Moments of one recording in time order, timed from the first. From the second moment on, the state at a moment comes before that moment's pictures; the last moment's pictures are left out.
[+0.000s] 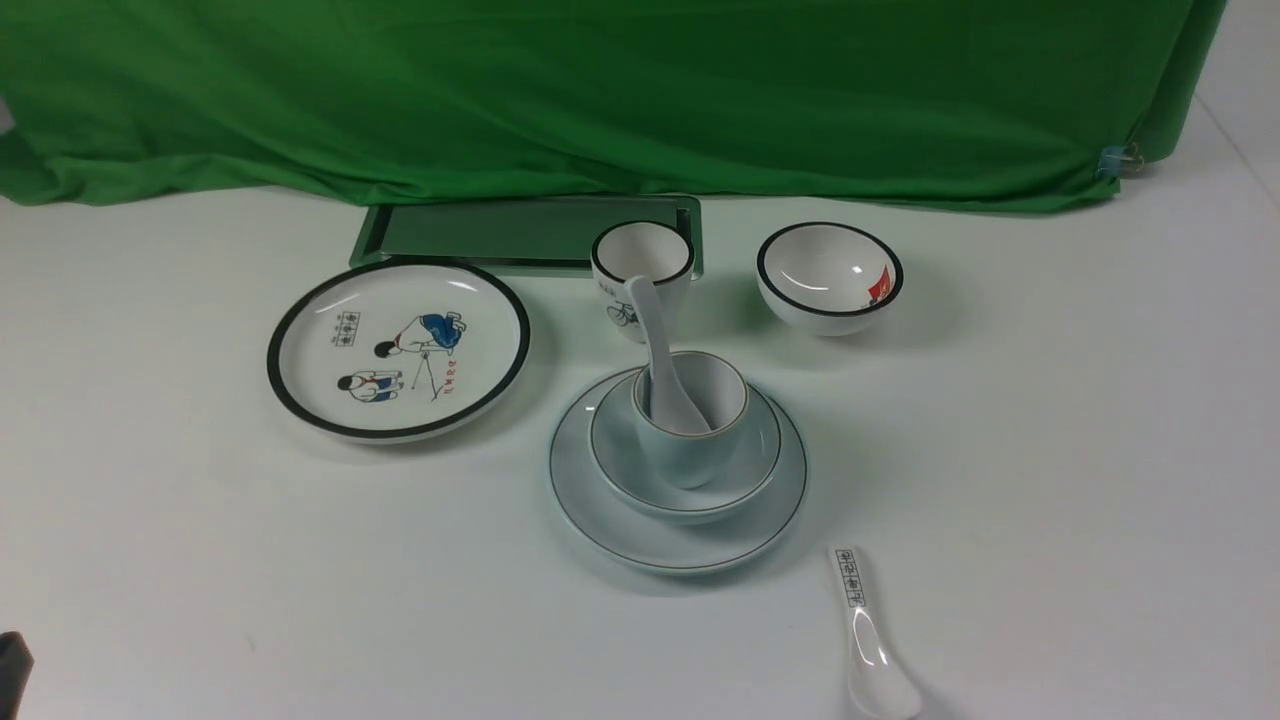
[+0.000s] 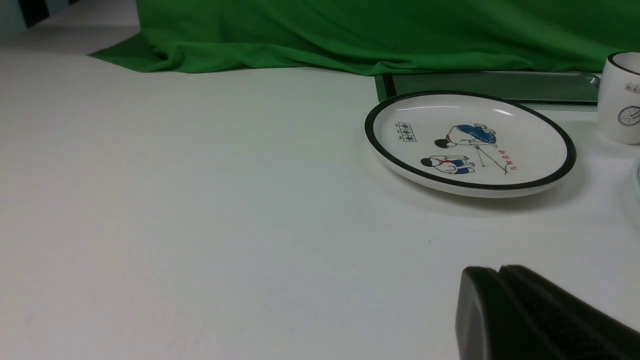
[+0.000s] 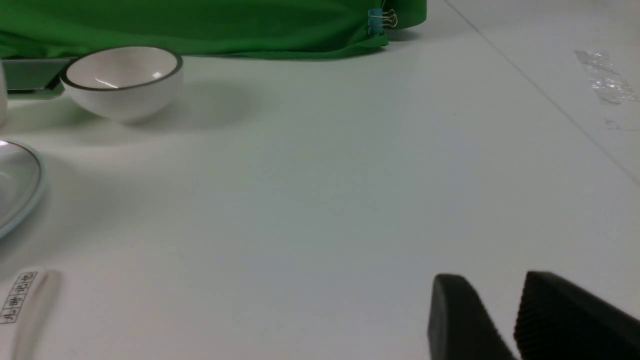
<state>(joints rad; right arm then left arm) -0.08 0.00 0.01 0.02 0.22 0.03 0.09 0.00 0.01 -0.07 0.23 0.07</state>
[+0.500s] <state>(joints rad) -0.08 0.00 0.01 0.02 0.22 0.03 0.09 0.00 0.01 -0.07 0.23 0.07</state>
